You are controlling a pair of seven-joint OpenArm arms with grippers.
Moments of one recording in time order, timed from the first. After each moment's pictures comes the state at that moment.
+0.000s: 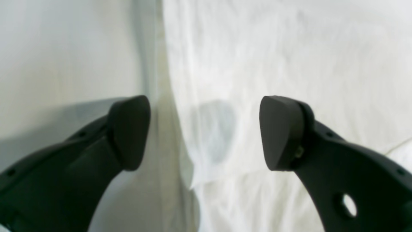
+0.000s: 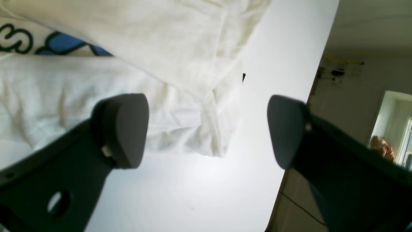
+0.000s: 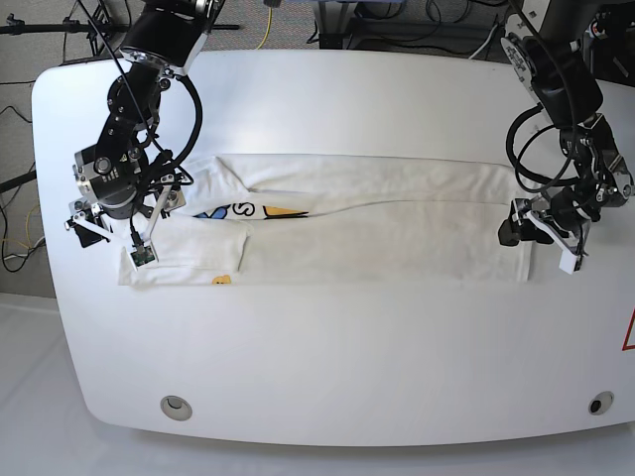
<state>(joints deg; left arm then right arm) -15.9 -16.7 -33.2 58.2 -21.4 -42.2 52.8 3.7 2.3 21.1 109.3 -11.9 40.2 -71.1</state>
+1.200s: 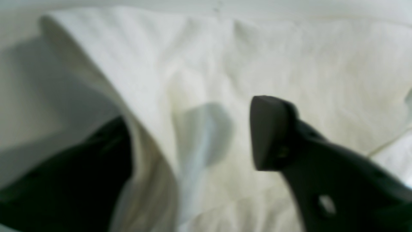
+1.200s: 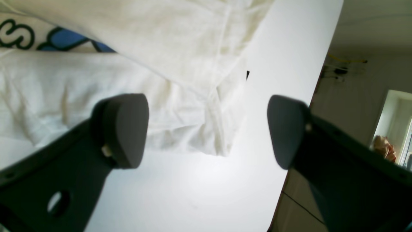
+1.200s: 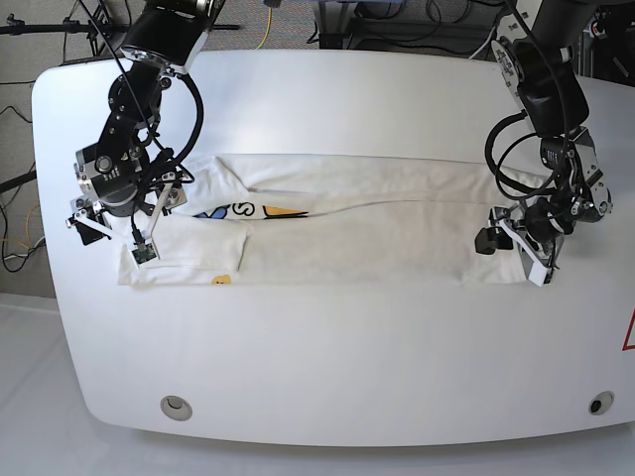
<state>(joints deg) -17.5 -14.5 -26.9 57.5 -20.3 -42.3 49.8 3.3 2.2 21.1 109.1 -11.9 40.2 -71.1</state>
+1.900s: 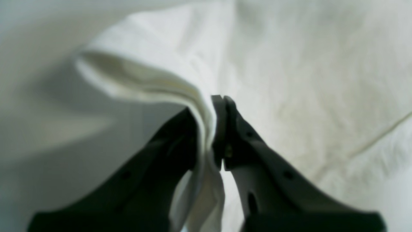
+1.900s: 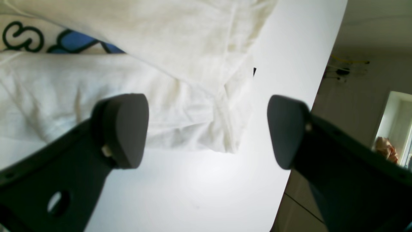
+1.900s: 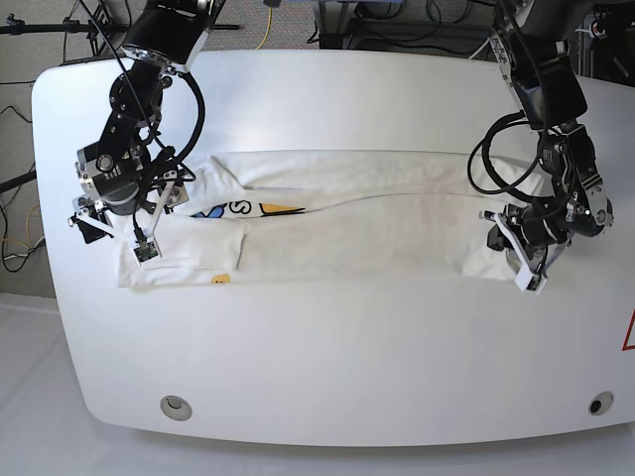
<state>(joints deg) -15.4 -13.5 -21.5 73.9 -18.7 -41.8 62.8 2.9 2.0 21.1 108.9 -11.9 40.2 -70.9</state>
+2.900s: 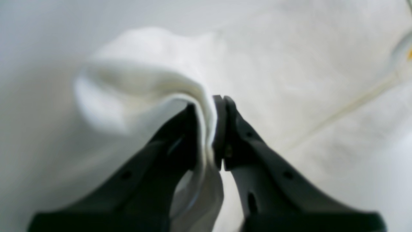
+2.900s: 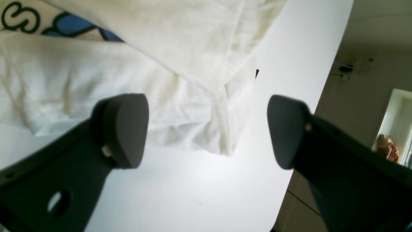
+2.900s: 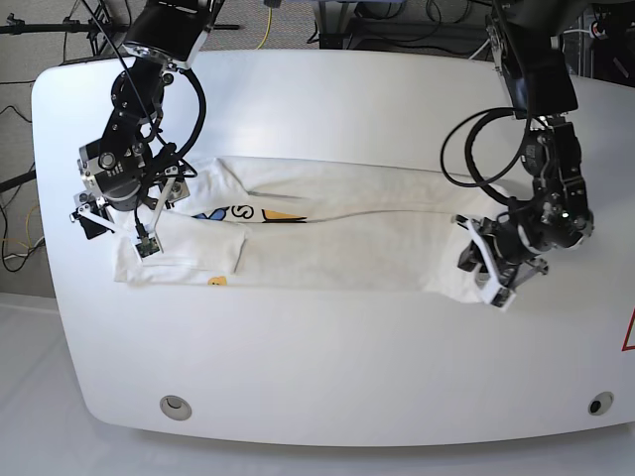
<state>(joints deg) -13.3 -11.1 -10.6 85.0 -19.6 -41.7 59.3 2.1 1.7 21.0 108.6 -12.4 40.2 -70.7</state>
